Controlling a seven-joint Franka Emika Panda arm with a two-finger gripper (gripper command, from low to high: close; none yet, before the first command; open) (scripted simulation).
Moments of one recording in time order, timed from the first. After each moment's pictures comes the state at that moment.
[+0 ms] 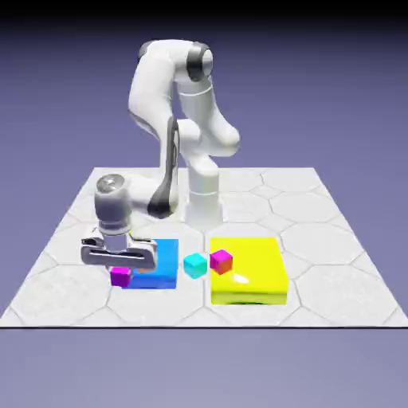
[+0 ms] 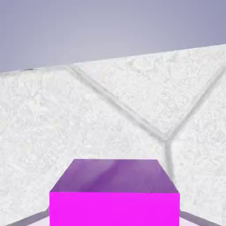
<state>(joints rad) -0.39 0.25 -0.05 -2.35 -0.12 2.56 0.41</state>
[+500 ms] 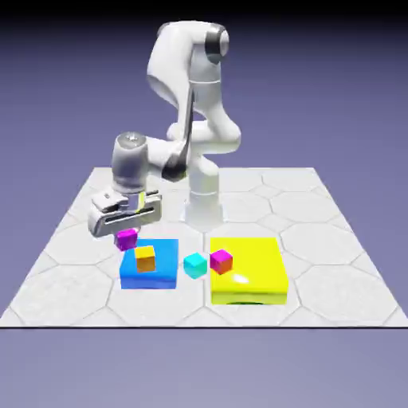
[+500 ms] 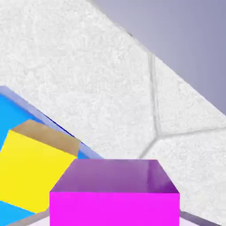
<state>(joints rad) 0.09 -0.07 -0.51 -2.50 -0.28 2.45 -0.24</state>
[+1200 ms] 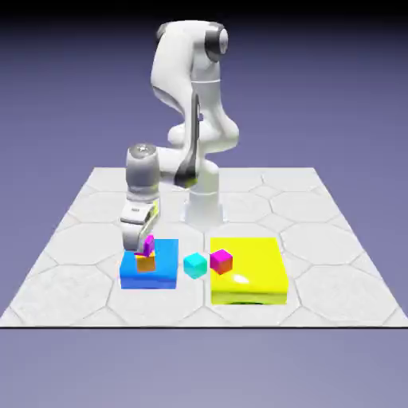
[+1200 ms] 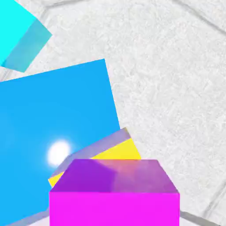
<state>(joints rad) 0.39 -0.07 -0.80 -2.64 -0.20 2.59 -0.80</state>
